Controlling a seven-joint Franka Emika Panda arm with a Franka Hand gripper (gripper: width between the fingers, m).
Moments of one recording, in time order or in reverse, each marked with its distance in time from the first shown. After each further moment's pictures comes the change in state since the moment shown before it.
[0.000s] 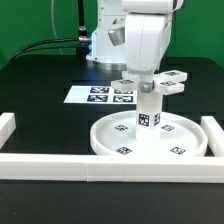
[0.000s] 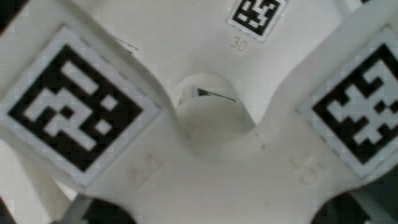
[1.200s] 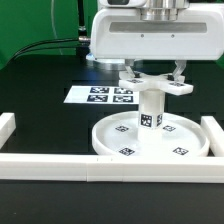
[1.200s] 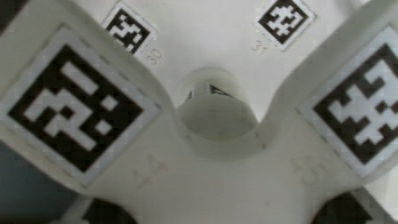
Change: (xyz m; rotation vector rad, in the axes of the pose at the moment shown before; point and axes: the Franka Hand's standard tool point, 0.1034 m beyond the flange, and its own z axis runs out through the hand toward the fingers) arm 0.006 0.000 0.000 -0.019 0.074 1.318
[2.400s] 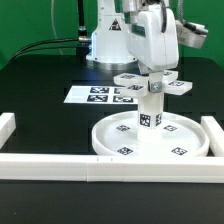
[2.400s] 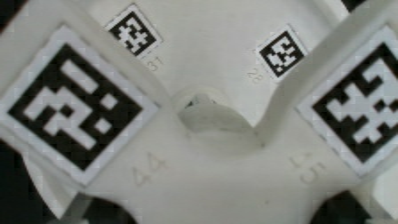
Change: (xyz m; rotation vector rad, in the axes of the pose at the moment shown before) arm 0.000 0.004 0.003 0.121 -0.075 1.327
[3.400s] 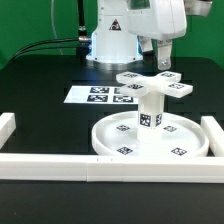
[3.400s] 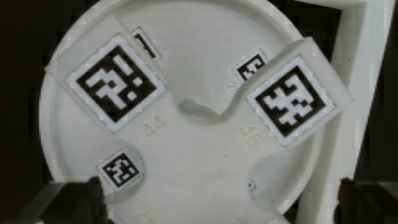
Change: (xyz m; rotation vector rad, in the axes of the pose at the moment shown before) arm -0.009 -0.007 -0.038 0.011 -0.047 -0.130
